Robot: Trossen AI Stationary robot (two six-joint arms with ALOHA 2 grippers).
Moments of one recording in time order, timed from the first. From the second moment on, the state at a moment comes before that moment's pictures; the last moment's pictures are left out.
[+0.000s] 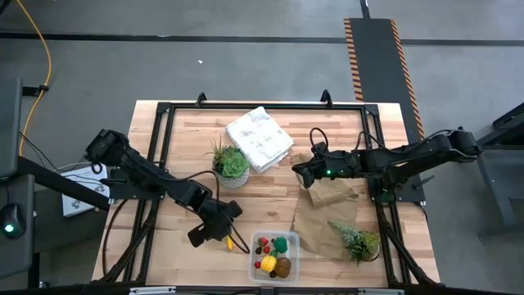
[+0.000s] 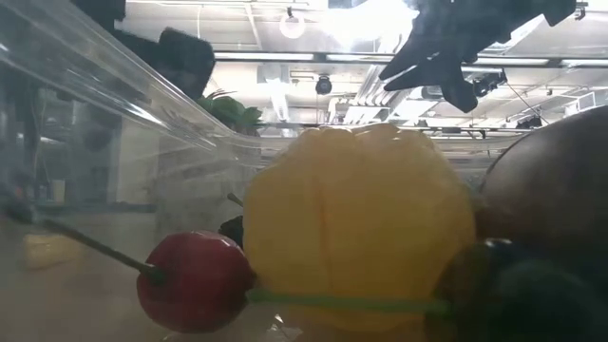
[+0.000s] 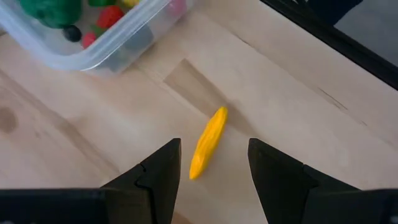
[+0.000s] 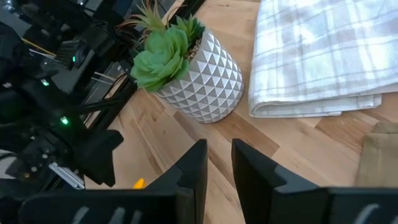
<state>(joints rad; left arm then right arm) -0.33 1.55 0.88 -0.36 0.25 0.40 0.12 1.14 0.69 -0.04 0.29 0.93</state>
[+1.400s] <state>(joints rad) -0.32 1.73 0.88 -0.24 0.27 0.50 0.12 1.15 0.69 -0.07 0.31 0.93</state>
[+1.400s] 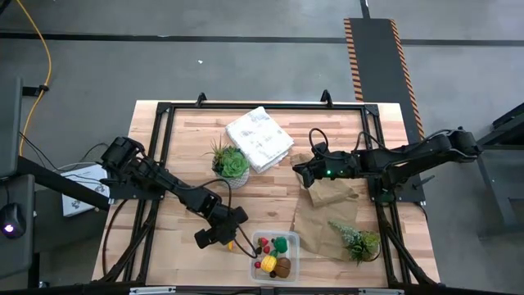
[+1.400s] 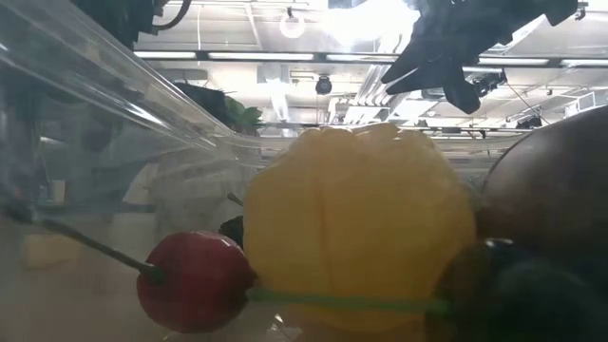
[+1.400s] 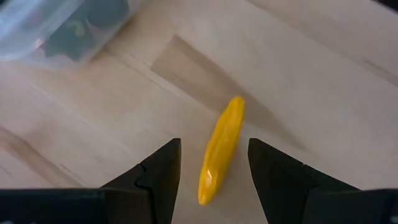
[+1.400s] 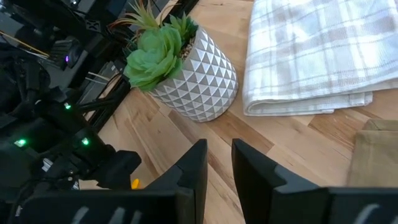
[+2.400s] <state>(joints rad) -0.32 1.75 0.88 -0.23 0.28 0.51 0.12 1.15 0.69 -0.07 0.31 0.92</state>
